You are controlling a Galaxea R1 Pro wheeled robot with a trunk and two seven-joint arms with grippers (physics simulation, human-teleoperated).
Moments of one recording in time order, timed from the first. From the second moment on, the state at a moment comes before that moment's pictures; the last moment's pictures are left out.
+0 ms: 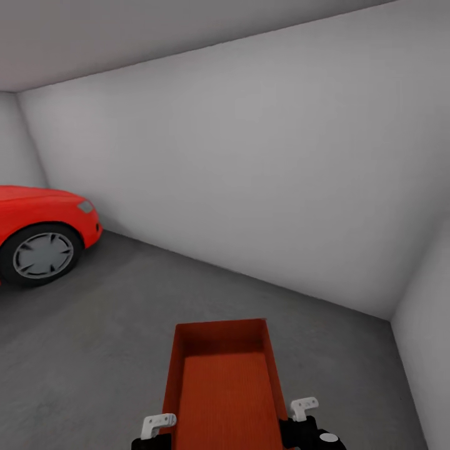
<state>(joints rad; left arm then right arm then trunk) -0.21 -0.05 -0.01 -0.64 0.13 0.16 -0.07 -0.35 0.03 -0.07 -0.46 0.16 0.08 0.19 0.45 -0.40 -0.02</state>
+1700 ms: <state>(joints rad) -0.21 -0.05 -0.01 -0.64 0.13 0.16 -0.07 -0.35 0.03 -0.06 -0.46 0.16 0.07 0.19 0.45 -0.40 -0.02</state>
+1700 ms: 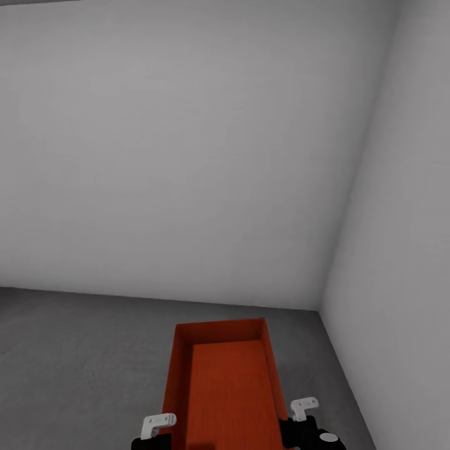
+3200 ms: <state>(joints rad) -0.21 -0.05 -0.01 -0.64 0.13 0.16 -0.07 -0.35 0.03 -0.06 -0.46 0.16 0.07 0.19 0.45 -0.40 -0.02</state>
